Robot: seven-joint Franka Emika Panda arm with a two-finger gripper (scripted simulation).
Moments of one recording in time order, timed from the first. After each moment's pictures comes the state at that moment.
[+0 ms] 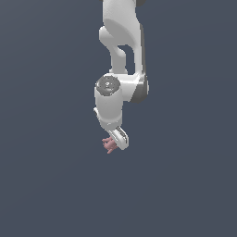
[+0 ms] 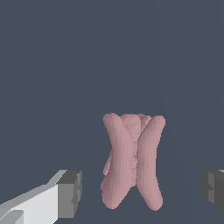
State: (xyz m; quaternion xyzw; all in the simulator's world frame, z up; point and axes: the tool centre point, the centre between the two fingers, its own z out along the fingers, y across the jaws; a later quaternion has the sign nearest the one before) arm 0.017 -0.030 0.115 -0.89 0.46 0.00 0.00
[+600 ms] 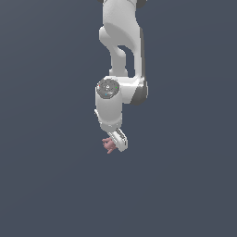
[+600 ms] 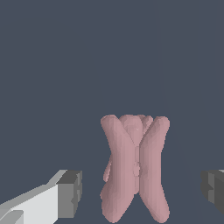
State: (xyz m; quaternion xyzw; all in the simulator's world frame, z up) arm 0.018 -0.031 0.105 -0.88 0.48 0.00 0.00
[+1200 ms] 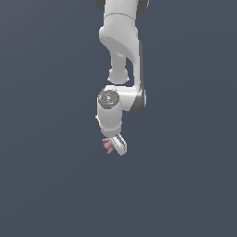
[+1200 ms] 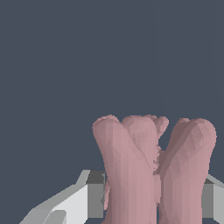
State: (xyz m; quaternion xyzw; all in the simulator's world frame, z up) arm 0.017 -0.031 0.064 -0.88 0.48 0.00 0.00
